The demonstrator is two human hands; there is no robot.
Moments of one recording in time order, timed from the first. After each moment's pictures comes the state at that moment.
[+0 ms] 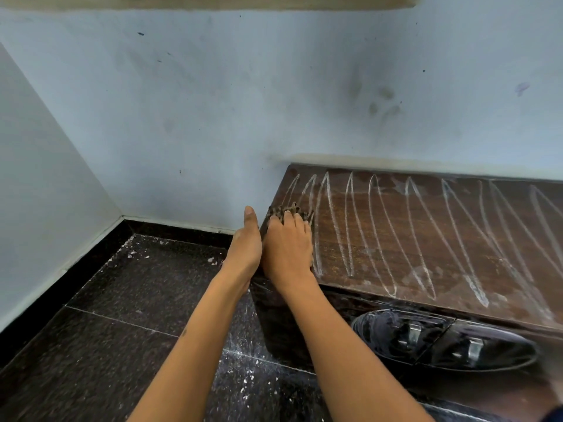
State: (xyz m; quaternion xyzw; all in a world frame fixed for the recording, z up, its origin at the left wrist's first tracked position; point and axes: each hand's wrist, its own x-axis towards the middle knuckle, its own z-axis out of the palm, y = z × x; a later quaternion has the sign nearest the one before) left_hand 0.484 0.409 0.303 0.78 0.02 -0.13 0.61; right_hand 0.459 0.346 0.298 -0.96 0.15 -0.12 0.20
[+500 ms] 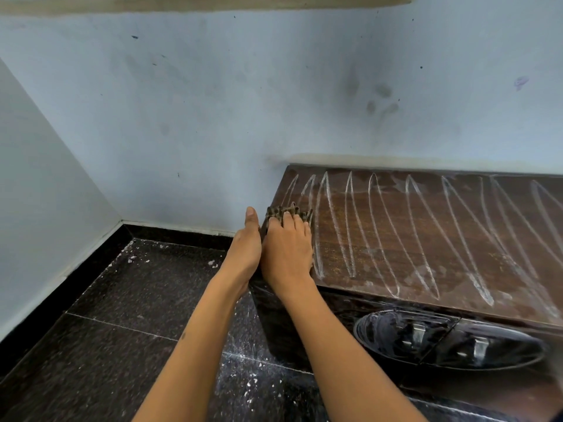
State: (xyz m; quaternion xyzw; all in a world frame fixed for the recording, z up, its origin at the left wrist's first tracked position) left_hand 0.488 0.412 0.305 0.78 0.01 -0.16 0.60; right_hand 0.461 0.348 0.294 -0.95 0.15 -0.13 0.22
